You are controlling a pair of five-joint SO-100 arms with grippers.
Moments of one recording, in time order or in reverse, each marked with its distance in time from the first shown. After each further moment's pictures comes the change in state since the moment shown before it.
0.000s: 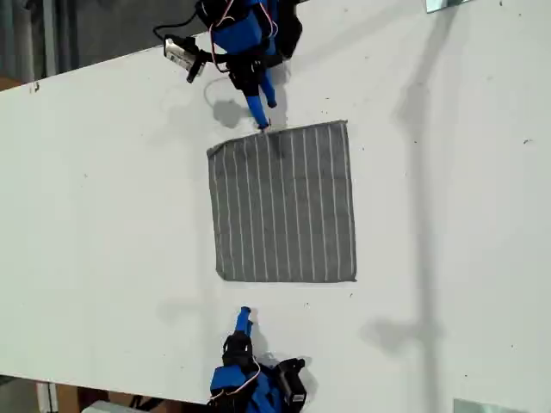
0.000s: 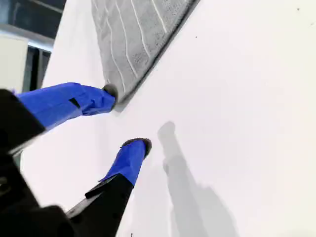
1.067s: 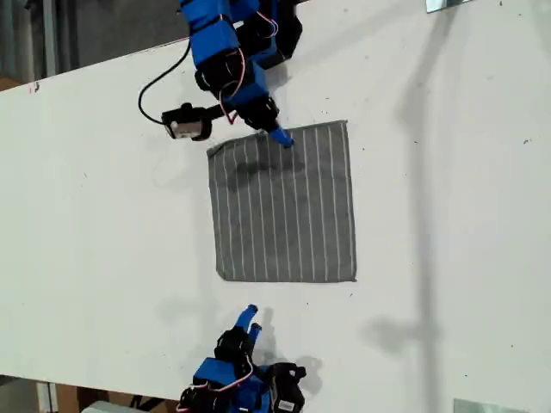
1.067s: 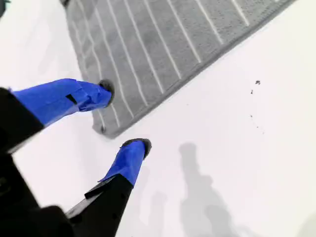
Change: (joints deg) arm 0 22.6 -64.1 -48.2 2.2 -24.0; arm 1 -5.5 -76.3 -48.4 3.9 -18.5
